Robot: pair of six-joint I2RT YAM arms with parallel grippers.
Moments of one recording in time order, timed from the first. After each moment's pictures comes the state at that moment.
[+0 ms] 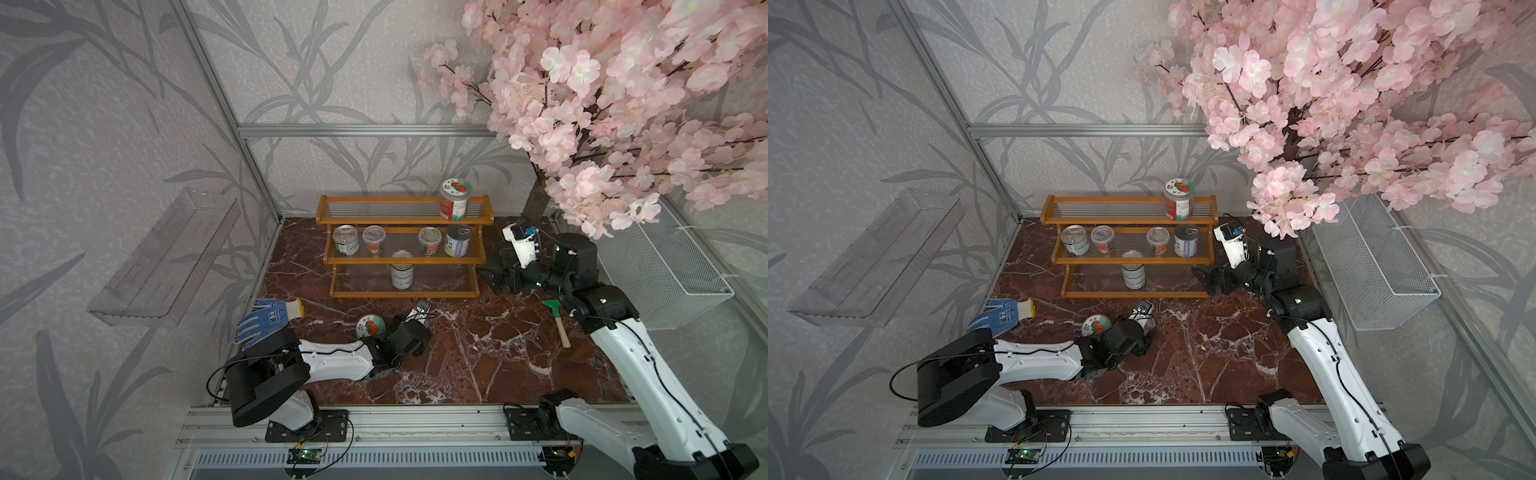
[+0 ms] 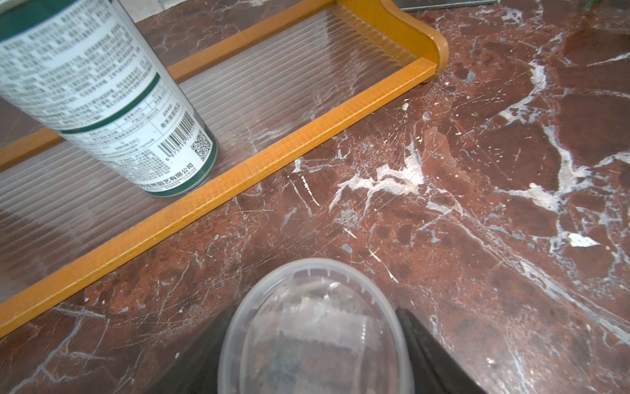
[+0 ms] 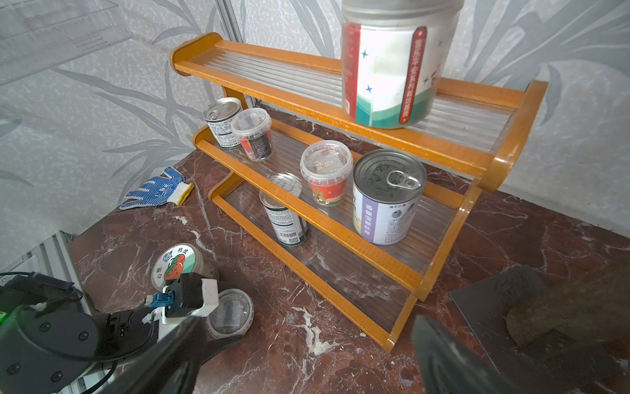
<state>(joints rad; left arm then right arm) -1.05 1.50 0.59 0.20 -0.47 -0.26 0.25 1.02 1.13 -0.59 -0.46 -0.05</state>
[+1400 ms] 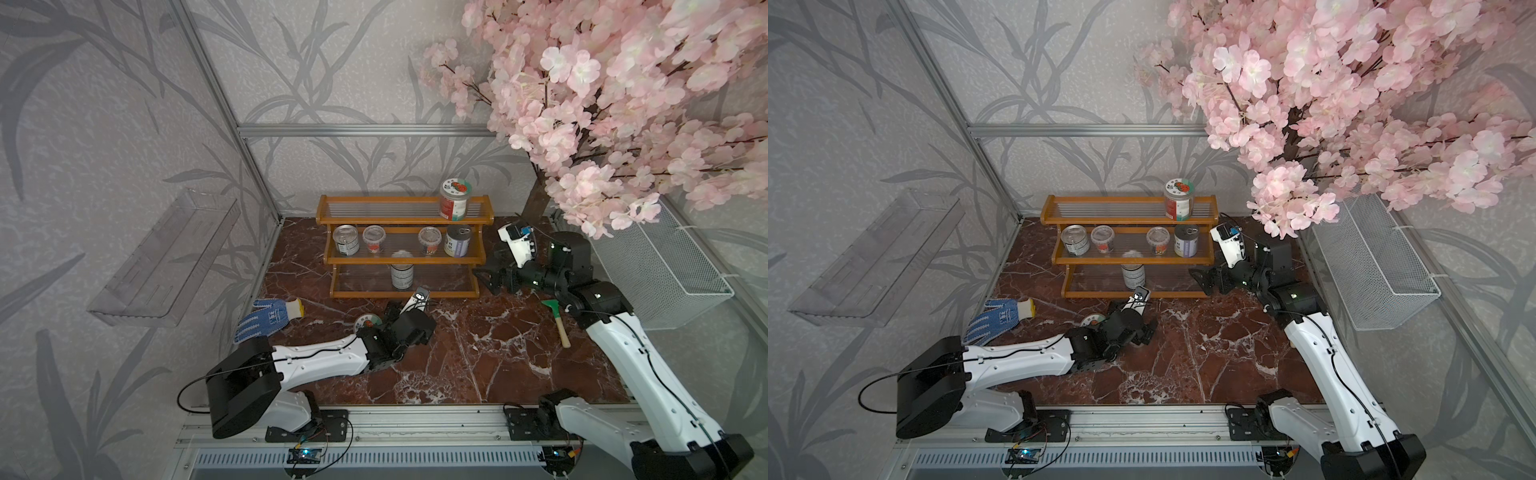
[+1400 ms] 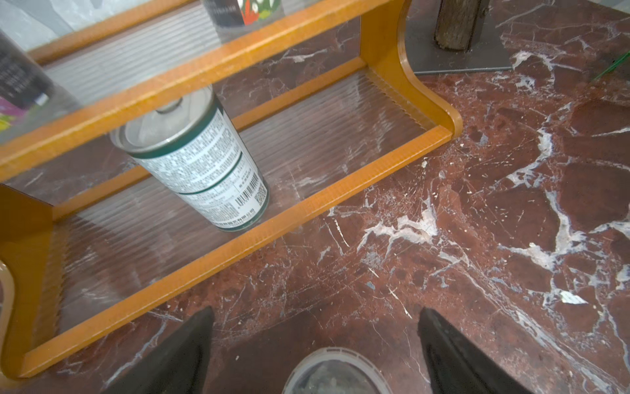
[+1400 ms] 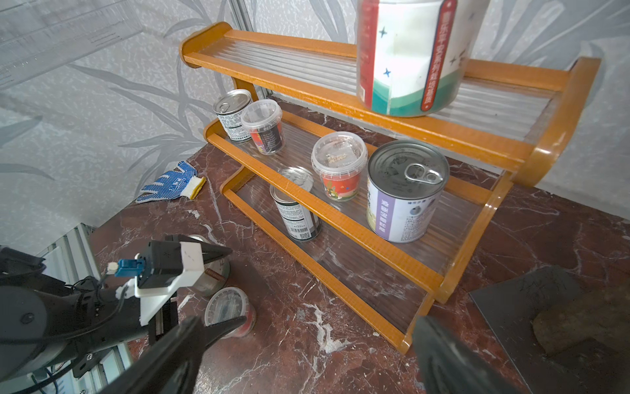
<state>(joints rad) -1.05 1.36 0.73 -0.04 -0.57 -0.23 0.25 1.05 1.13 -0.59 -0.51 -0.04</state>
